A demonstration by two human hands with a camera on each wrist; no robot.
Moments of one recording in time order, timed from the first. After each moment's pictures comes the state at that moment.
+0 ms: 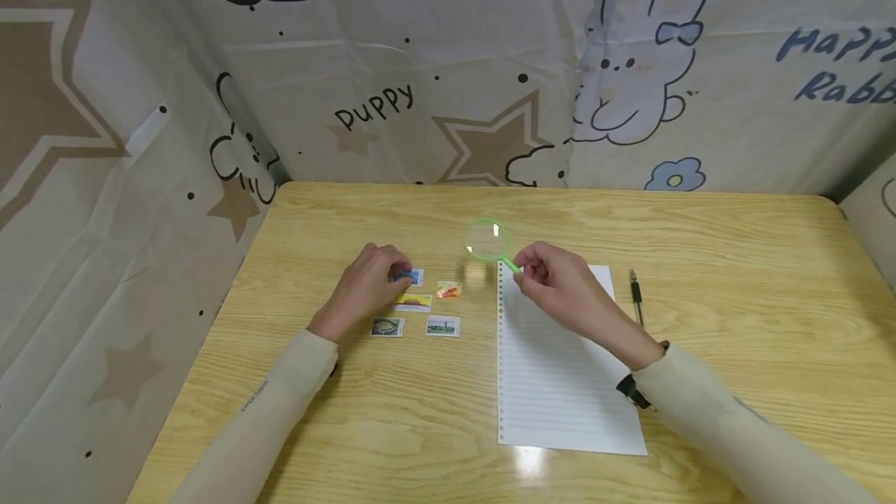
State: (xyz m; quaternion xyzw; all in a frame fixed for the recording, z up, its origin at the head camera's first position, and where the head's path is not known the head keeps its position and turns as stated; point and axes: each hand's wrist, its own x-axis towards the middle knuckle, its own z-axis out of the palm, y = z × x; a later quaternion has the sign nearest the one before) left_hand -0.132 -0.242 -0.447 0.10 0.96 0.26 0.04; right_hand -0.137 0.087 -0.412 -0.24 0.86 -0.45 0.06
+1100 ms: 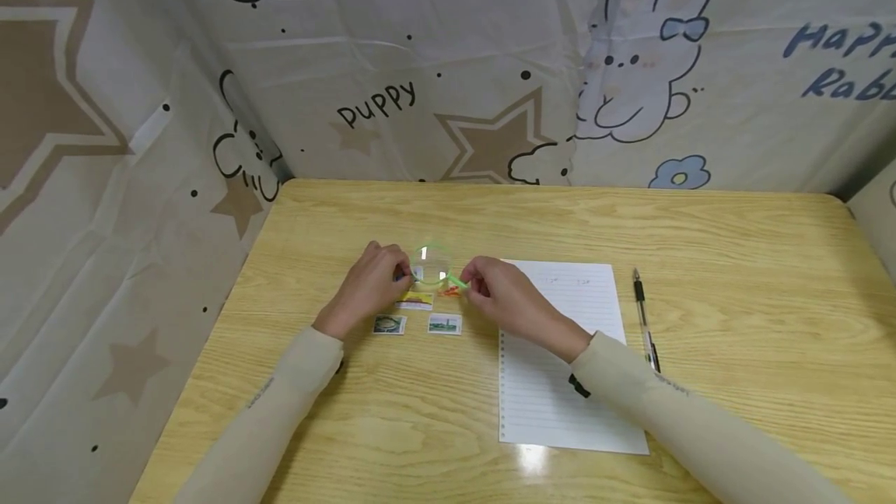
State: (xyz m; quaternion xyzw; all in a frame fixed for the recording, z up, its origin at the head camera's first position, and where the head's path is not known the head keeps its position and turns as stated) left_hand -0.133 -0.239 -0.446 0.11 0.96 0.24 0.04; right_hand -0.140 0.021 -0.441 -0.29 0.86 -0.40 0.12
